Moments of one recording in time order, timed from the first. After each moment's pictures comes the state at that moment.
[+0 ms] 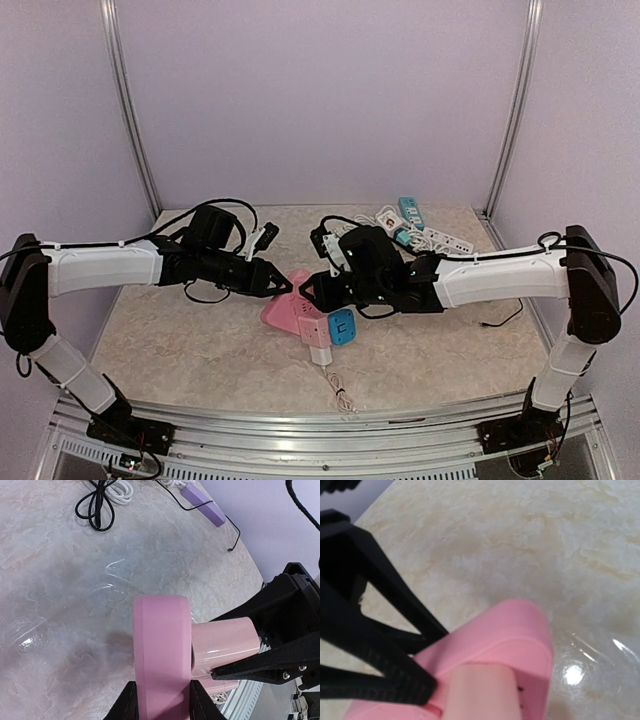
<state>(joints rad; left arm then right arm) -0.64 1.54 0.99 -0.16 0.50 -0.37 1.02 1.74 1.17 0.04 0.05 0.46</state>
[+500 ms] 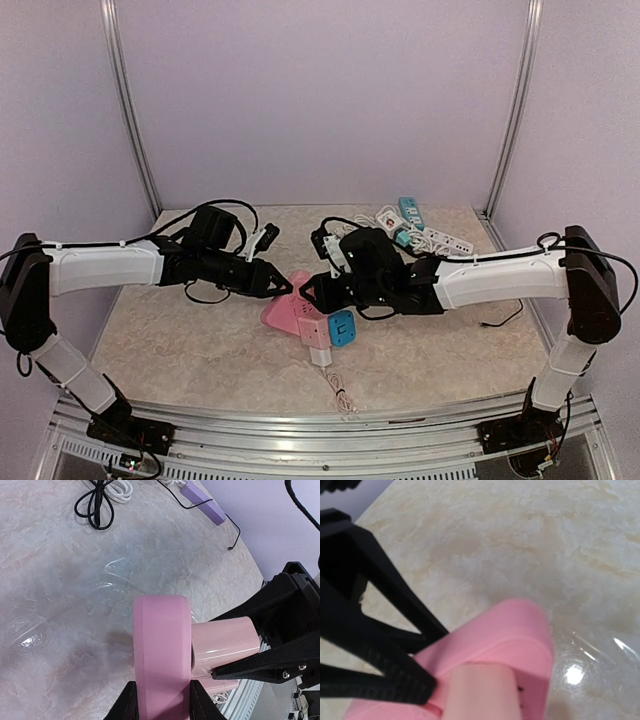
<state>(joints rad) -0.64 1.54 0.99 -0.16 0.51 -0.36 1.02 1.74 1.16 0.05 0.04 0.46</state>
